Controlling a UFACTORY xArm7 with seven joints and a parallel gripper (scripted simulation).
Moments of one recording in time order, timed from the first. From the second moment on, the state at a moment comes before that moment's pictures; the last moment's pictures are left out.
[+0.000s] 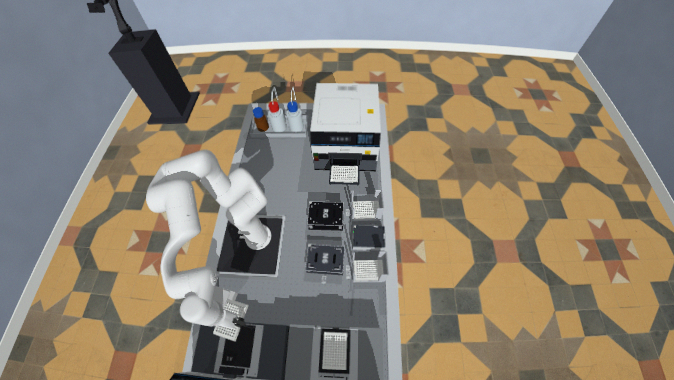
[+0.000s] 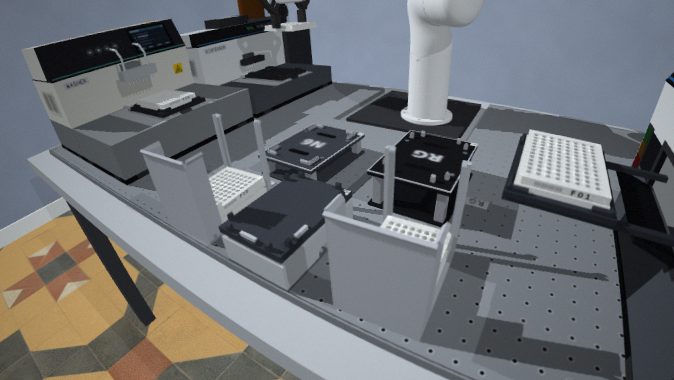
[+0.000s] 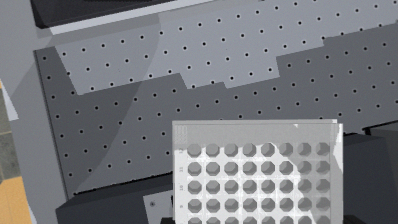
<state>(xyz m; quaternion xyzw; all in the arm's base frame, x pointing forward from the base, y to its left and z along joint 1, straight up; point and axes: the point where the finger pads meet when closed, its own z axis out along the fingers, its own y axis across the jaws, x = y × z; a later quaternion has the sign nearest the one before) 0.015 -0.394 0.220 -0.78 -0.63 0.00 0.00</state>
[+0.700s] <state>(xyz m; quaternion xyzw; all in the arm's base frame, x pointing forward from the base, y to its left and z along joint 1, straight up) 0.020 -0.338 0.220 -0.81 -0.58 0.00 0.00</state>
